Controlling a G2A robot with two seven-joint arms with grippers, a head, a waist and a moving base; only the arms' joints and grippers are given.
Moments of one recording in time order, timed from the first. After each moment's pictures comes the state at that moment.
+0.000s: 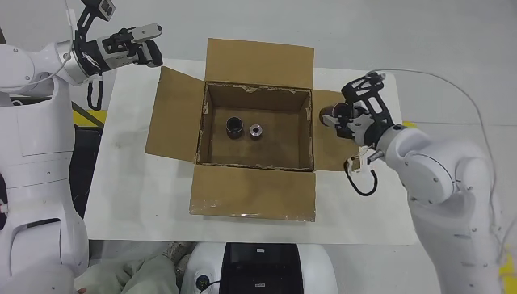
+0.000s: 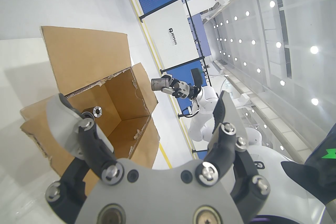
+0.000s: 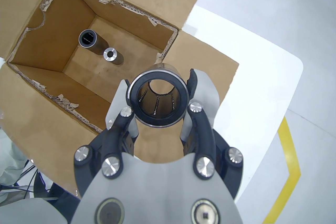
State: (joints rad) left arm 0.80 -1.00 -1.65 -1.36 -0.27 -0.07 -1.36; right arm -1.23 -1.18 1.38 -2.11 -0.95 -0.04 1.14
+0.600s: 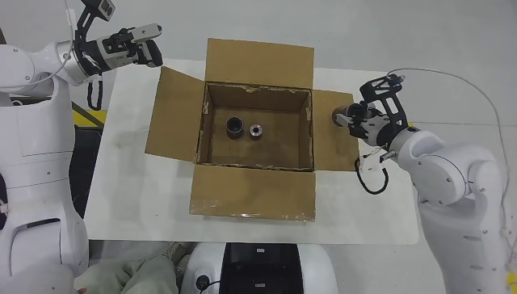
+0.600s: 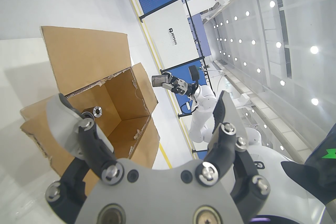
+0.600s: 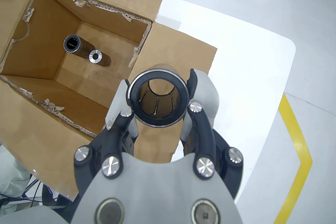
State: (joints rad) left arm 0.80 -1.00 -1.65 -1.36 -0.27 -0.07 -1.36; right arm -1.27 -1.17 1.44 -2.10 -0.93 -0.03 1.12
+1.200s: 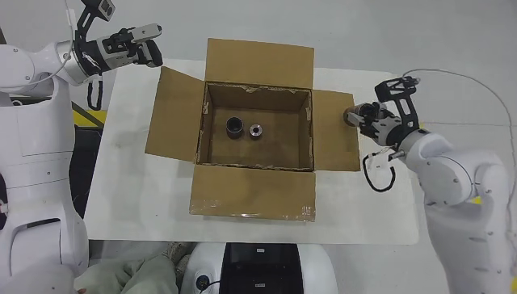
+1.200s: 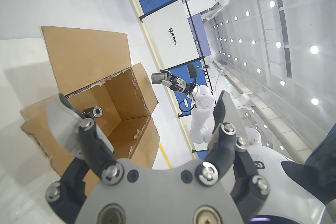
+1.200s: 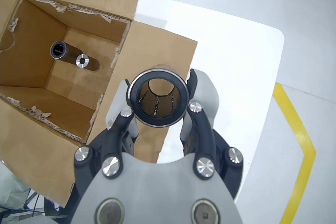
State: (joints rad) left arm 0.80 -1.00 -1.65 -1.36 -0.27 -0.07 -1.36; right arm -1.32 -1.16 1.52 -2.07 -0.92 -0.01 1.07
